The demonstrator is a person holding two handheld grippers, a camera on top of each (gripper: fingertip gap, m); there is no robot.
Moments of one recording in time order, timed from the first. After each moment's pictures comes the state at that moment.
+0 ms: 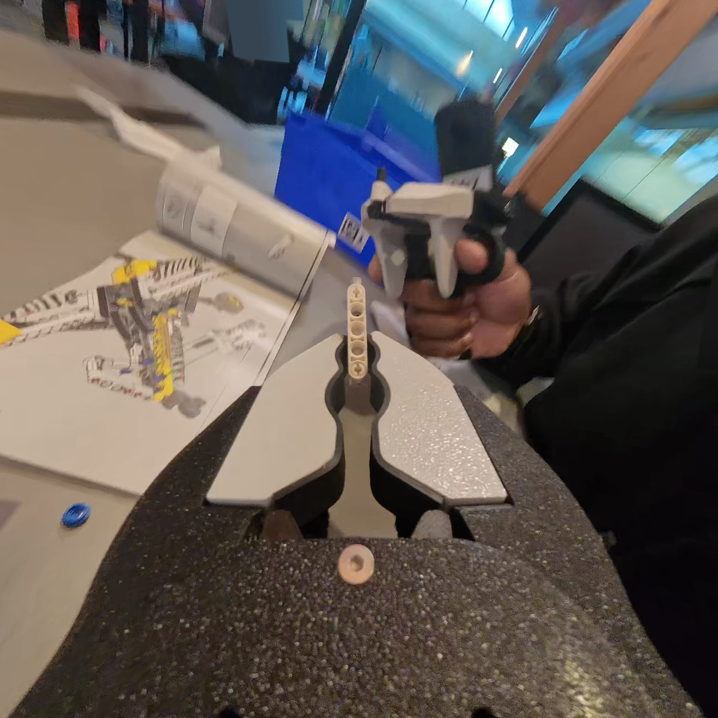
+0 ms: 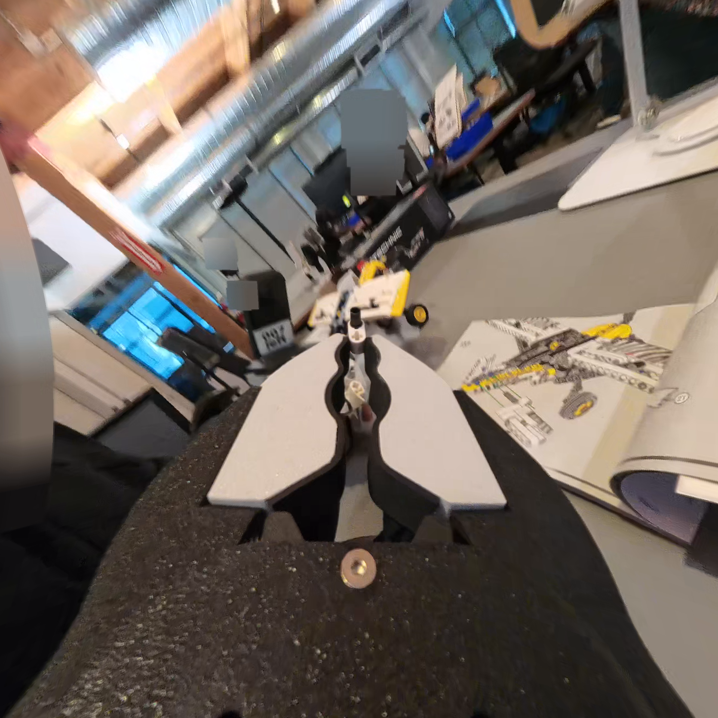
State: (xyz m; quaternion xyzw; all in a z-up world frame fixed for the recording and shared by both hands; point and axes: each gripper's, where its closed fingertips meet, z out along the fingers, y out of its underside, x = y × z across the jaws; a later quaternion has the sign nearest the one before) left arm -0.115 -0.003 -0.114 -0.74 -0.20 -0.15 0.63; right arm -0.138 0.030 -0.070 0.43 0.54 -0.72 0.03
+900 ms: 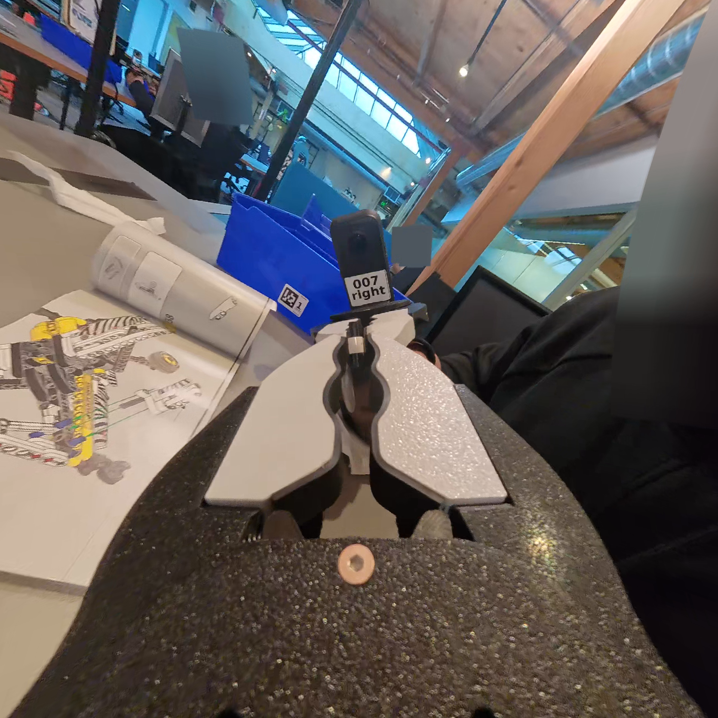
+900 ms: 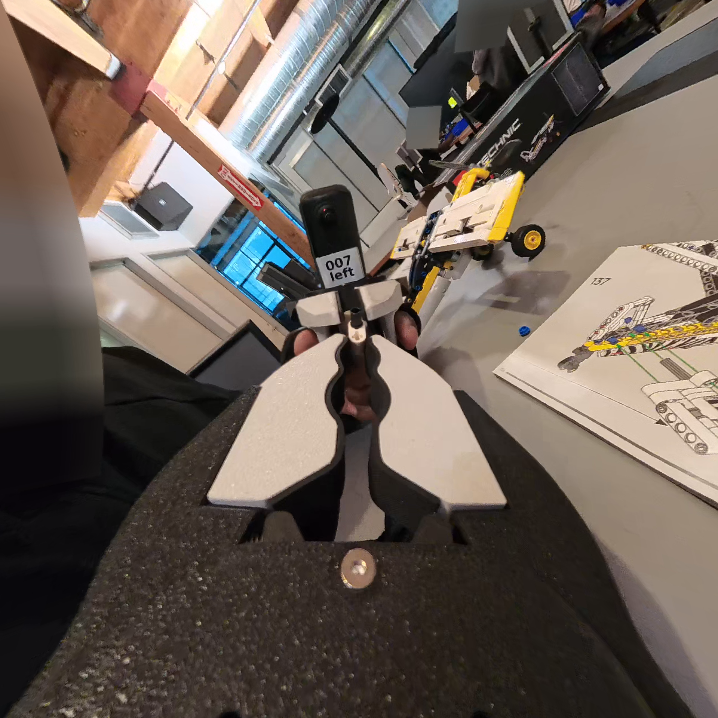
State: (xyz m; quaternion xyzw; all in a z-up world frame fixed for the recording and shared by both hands) left arm -0.107 -0.005 -0.068 -0.64 -0.19 -0.23 0.71; right arm -0.103 -0.014 -0.078 0.35 0.57 -0.72 0.18
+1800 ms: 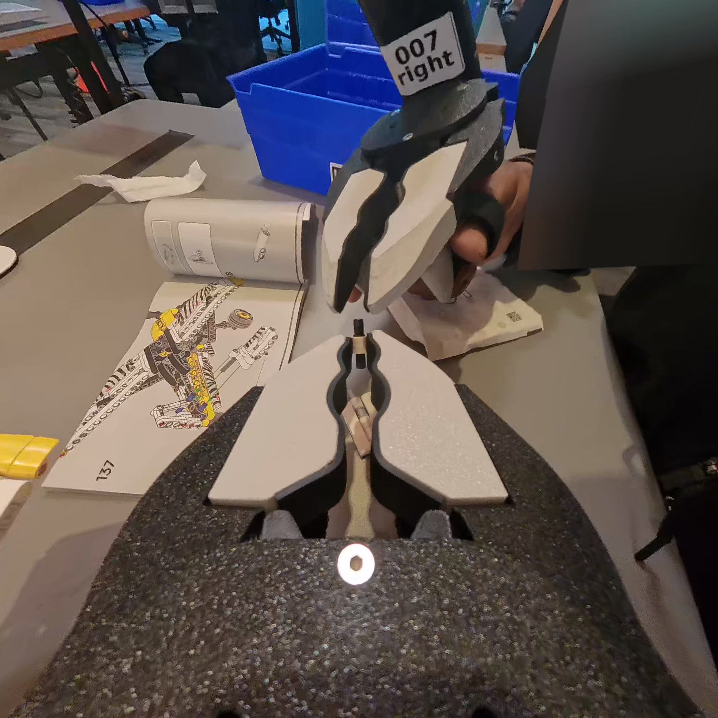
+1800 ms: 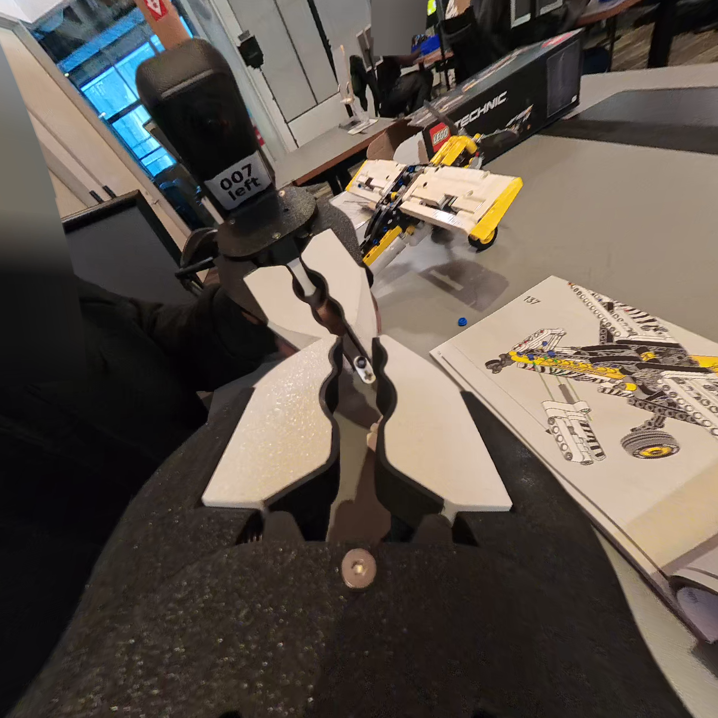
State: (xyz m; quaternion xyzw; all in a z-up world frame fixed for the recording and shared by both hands) left arm -0.093 -0.007 -0.111 -0.83 -0.04 0.00 0.56; right arm -0.099 -0.014 -0.092 0.27 0.72 -0.64 0.04
